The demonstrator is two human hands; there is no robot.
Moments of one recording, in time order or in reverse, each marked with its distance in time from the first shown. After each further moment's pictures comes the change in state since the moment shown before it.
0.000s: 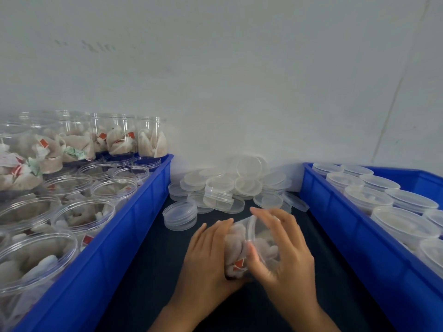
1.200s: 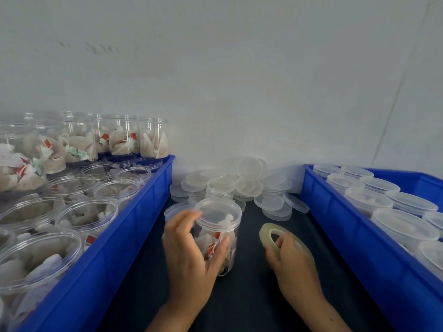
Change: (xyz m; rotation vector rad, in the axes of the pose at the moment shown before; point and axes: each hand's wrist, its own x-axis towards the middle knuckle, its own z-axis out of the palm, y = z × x) left_hand 0.003 0.000 -0.008 -0.050 0.585 -0.049; right_hand -0.001 0.045 0.004 -0.355 -0.474 0.479
